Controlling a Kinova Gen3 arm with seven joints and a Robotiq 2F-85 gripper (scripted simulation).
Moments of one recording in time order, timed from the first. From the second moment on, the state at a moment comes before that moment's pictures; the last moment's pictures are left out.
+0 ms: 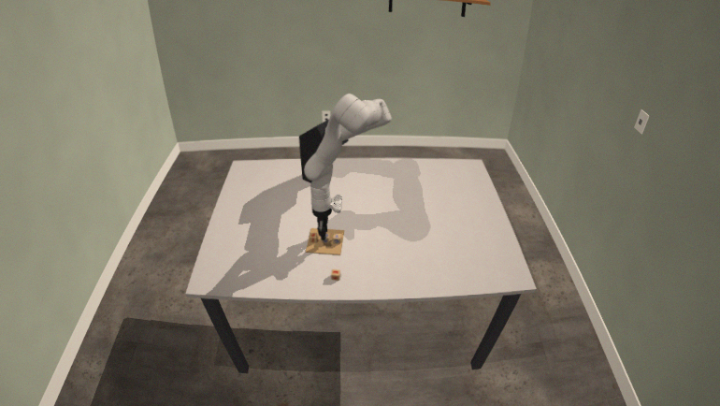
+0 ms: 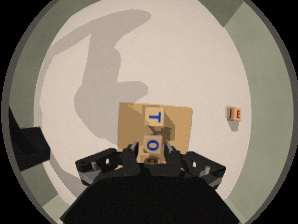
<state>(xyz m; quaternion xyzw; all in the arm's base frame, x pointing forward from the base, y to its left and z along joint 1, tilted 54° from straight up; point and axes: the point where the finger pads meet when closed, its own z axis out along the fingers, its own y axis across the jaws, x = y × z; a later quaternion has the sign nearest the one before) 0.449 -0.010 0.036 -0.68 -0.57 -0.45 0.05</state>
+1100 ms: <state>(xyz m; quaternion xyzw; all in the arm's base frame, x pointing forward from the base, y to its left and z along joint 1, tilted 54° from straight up) 0.416 -0.054 0.074 -0.69 -0.57 -0.45 0.04</state>
